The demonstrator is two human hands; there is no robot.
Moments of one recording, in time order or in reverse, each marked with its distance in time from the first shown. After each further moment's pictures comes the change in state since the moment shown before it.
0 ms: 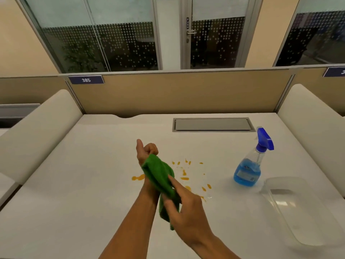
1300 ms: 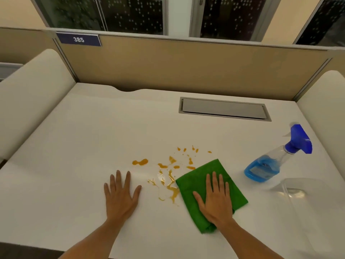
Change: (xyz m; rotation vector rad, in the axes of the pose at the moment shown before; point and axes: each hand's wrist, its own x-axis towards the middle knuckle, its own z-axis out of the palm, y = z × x) left_hand 0.035 -0.134 -0.256 1.919 -0.030 0.138; right_hand 0.040 0.228 -0.005 -1.088 -0.209 0.325
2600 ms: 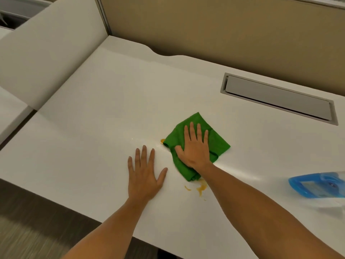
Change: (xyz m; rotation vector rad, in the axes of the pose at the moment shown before) left_hand 0.004 -0.004 0.007 -0.025 -0.009 -0.007; right_hand 0.139 -0.177 0.003 -0.042 -0.059 -0.405
